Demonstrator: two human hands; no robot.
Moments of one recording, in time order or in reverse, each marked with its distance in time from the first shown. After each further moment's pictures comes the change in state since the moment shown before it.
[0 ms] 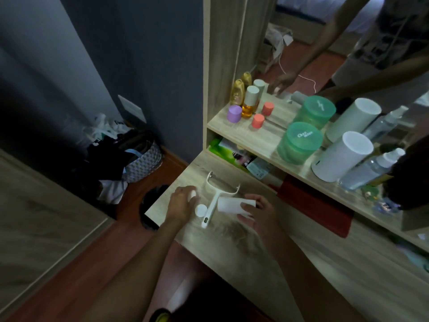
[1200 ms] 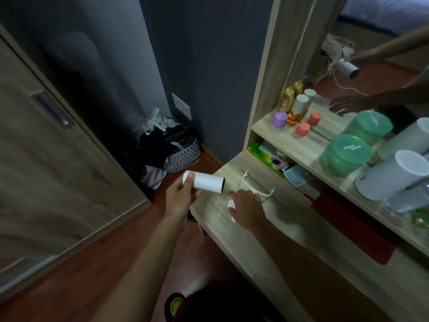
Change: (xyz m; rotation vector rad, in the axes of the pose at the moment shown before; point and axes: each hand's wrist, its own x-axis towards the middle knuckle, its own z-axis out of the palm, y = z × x) left_hand -0.081 0.029 -0.101 -1.083 0.430 -0.462; right_hand 0.024 0.050 0.081 -1.791 -0.267 -0.790
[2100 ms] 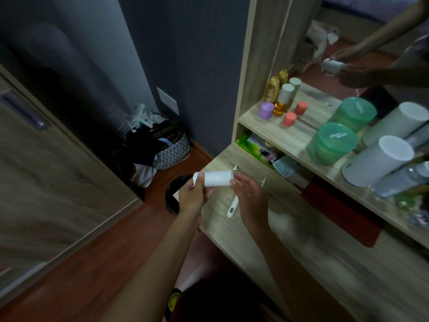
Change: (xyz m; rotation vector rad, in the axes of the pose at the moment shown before) left_hand -0.017 -0.022 0.050 -0.065 -0.053 -0.132; right_hand -0.041 -0.017 -0.062 1.250 0.452 0.410
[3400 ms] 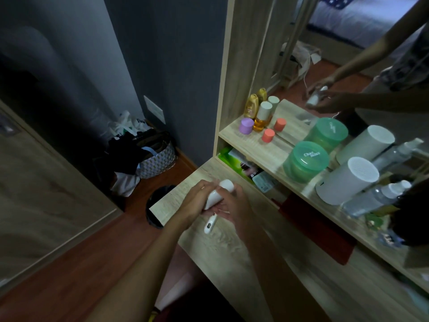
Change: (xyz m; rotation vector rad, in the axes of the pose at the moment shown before) left_hand -0.001 0.008 0.052 0.515 -0.428 0.013; right_hand 0.054 0.006 -0.020 0.255 -0.202 0.502
